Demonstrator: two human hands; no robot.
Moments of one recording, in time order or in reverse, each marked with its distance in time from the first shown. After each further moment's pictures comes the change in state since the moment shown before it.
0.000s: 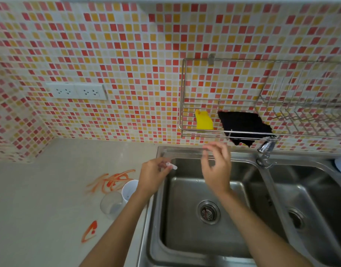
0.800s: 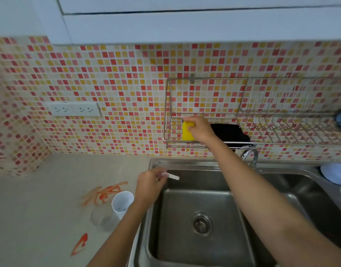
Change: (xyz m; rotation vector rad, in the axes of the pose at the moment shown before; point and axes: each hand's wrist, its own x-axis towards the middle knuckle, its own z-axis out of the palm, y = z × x) left_hand -0.015 0.039 0.020 0.105 0.037 0.015; right_hand 0.159 0.013 0.003 -0.004 -0.669 0.307
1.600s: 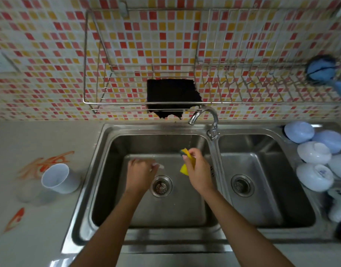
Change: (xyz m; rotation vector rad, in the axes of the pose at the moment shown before) left_hand -0.026 0.038 0.182 0.352 -0.129 0.105; right_hand -0.197 0.228 0.006 0.115 0.197 0.205
